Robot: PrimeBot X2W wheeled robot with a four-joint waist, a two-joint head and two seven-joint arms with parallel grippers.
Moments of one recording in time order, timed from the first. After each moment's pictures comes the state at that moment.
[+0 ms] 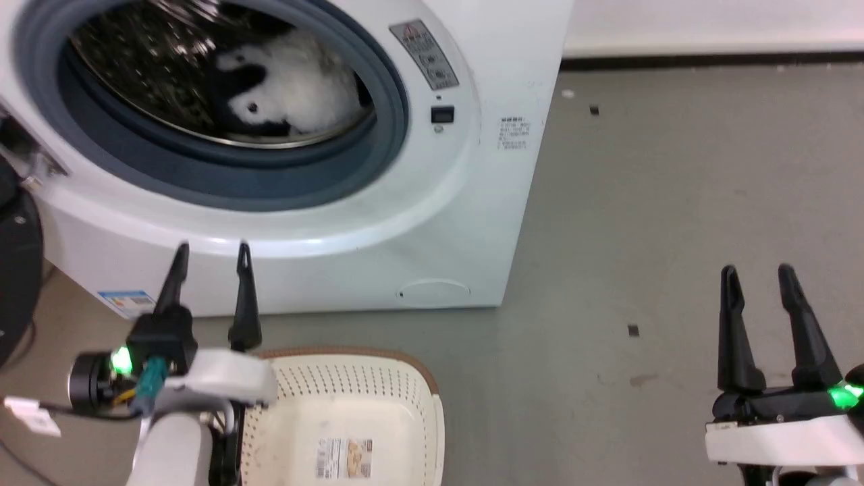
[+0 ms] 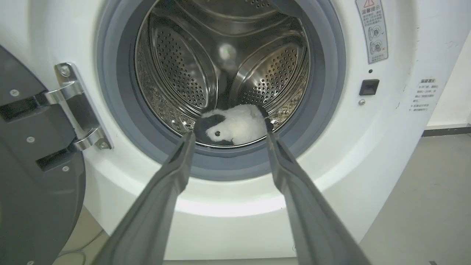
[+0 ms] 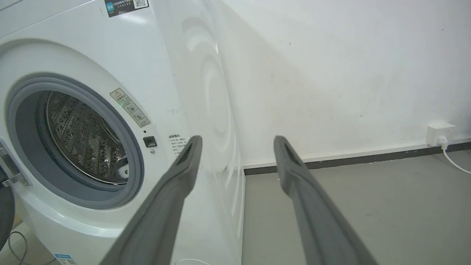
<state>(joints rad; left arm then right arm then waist) -0.26 0.18 -0.07 0.24 -0.14 0.10 -0.26 -0.02 -0.05 -0.06 -0.12 0.26 0.13 -0.26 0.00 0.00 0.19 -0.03</state>
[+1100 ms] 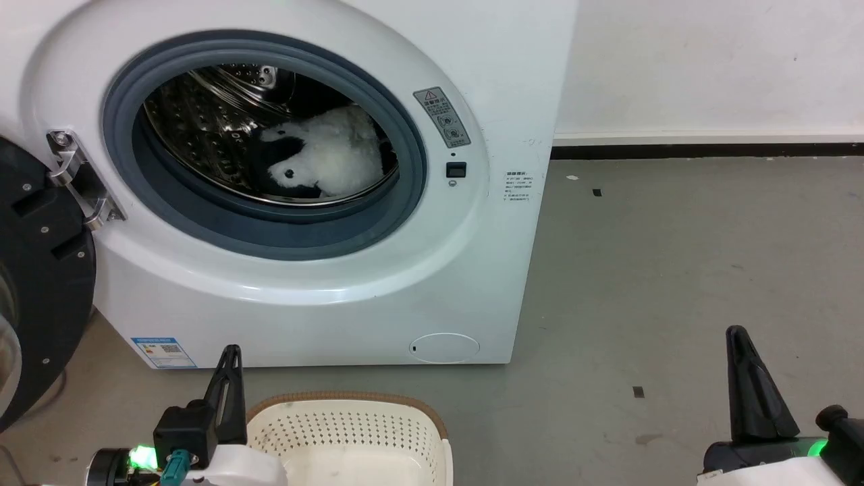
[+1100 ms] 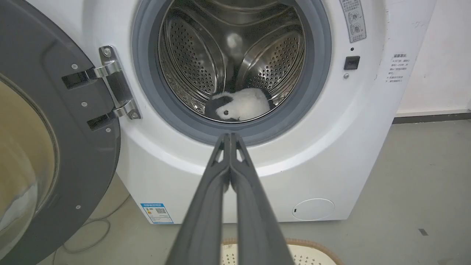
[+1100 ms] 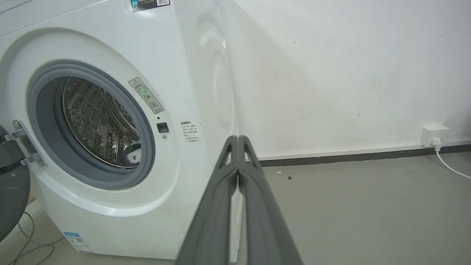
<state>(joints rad) 0.00 0.13 -0.03 0.16 -0.05 0.08 -0.24 0.10 -0.05 -0.06 -0.07 0.21 0.13 -0.24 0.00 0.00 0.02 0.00</state>
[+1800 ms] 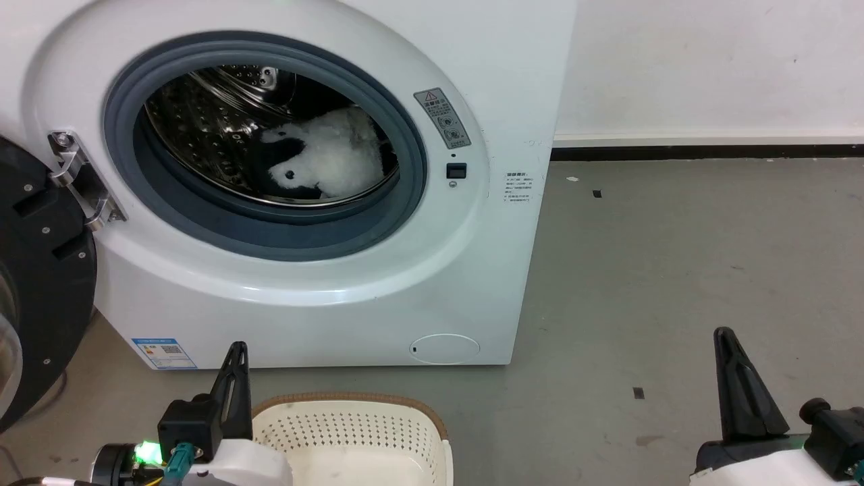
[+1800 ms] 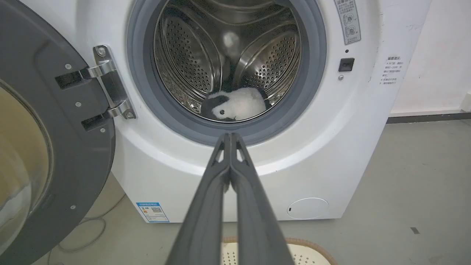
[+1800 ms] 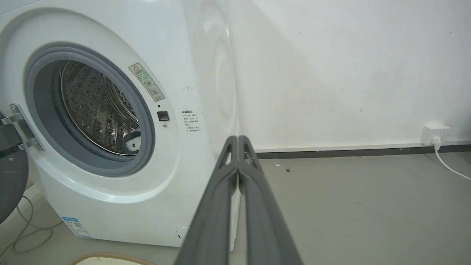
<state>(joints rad) 0.00 0.11 -0.02 0.13 -0.05 0.07 -0.20 0.09 -0.05 -0.05 -0.06 0.18 0.13 -0.20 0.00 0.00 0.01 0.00</state>
